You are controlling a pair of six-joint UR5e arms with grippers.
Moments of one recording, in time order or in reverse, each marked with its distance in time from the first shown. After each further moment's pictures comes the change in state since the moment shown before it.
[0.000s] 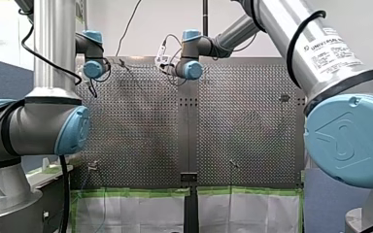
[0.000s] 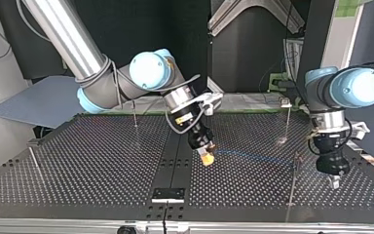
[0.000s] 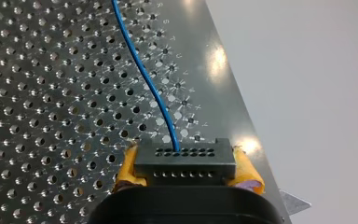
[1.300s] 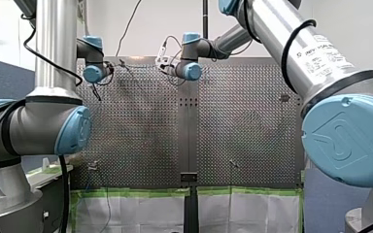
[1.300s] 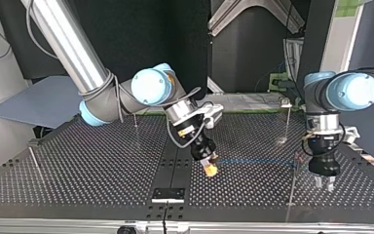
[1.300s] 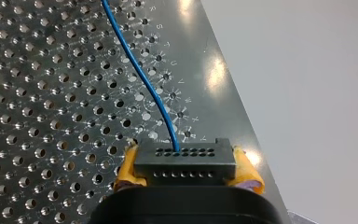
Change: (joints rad) left arm 0.002 -0.040 0.000 0.048 0.081 -0.058; right arm -0.019 0.078 -0.138 0.036 -0.057 0.021
